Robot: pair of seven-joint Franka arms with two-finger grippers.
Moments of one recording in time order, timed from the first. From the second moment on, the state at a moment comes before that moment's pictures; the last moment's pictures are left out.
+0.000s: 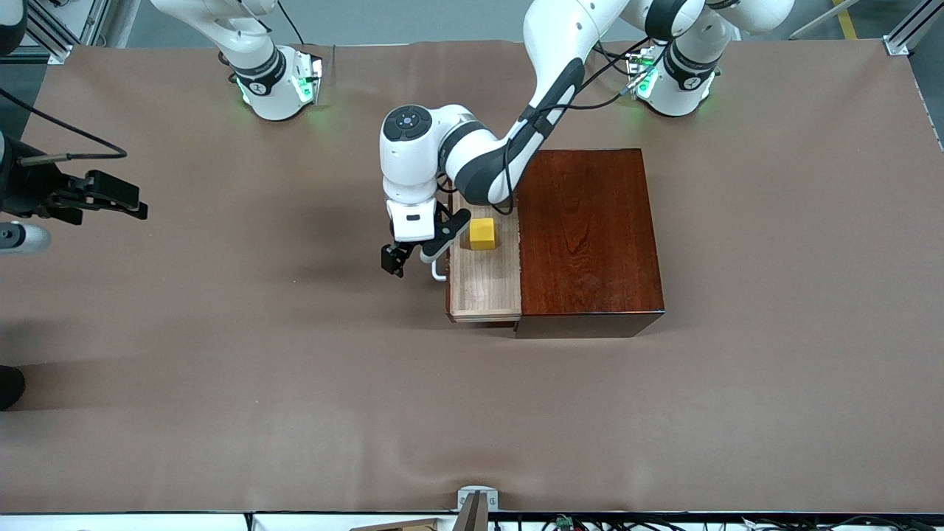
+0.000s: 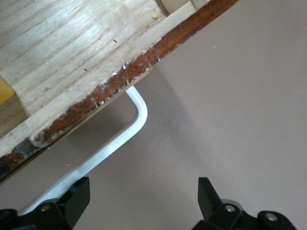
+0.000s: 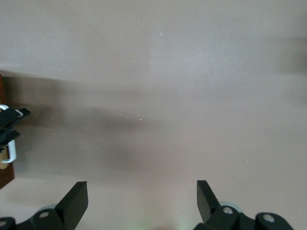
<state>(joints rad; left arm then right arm) -1.02 0.90 0.14 -1.10 0.02 2.20 -1.89 -0.01 0.19 0.06 -1.27 0.04 1.38 -0.04</state>
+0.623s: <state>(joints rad) -0.99 0.88 0.18 -1.07 0.05 1.83 -1.76 -0.02 0.00 0.06 -1.58 0.04 1.55 -0.09</state>
